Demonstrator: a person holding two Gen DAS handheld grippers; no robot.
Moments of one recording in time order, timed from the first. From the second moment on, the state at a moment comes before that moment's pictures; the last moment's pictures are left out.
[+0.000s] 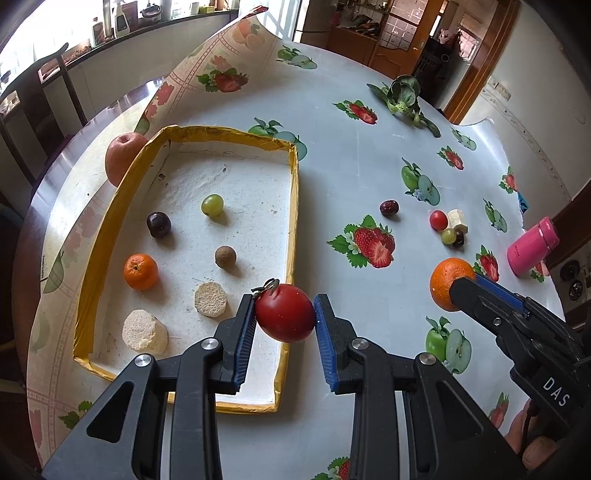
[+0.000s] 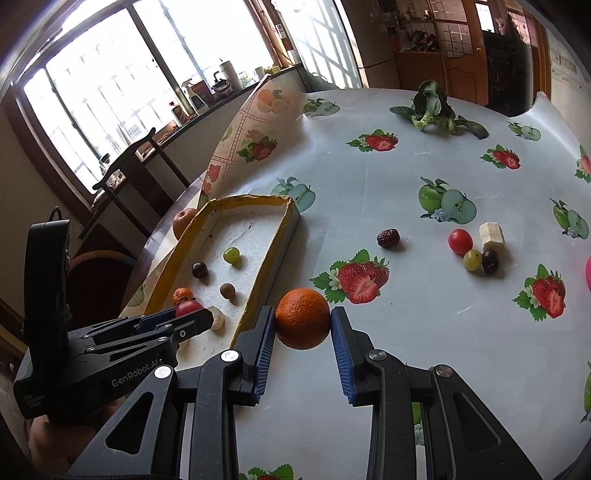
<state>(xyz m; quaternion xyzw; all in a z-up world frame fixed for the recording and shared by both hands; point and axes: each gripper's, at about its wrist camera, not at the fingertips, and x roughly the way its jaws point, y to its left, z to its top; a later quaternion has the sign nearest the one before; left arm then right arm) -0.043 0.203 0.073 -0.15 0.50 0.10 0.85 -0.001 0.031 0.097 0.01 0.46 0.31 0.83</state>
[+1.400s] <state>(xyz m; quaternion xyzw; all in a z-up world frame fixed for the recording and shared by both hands) 0.052 0.347 -0.003 -0.18 0.54 0.19 0.80 0.106 0.228 0.017 -0.05 0.50 0.36 0.78</state>
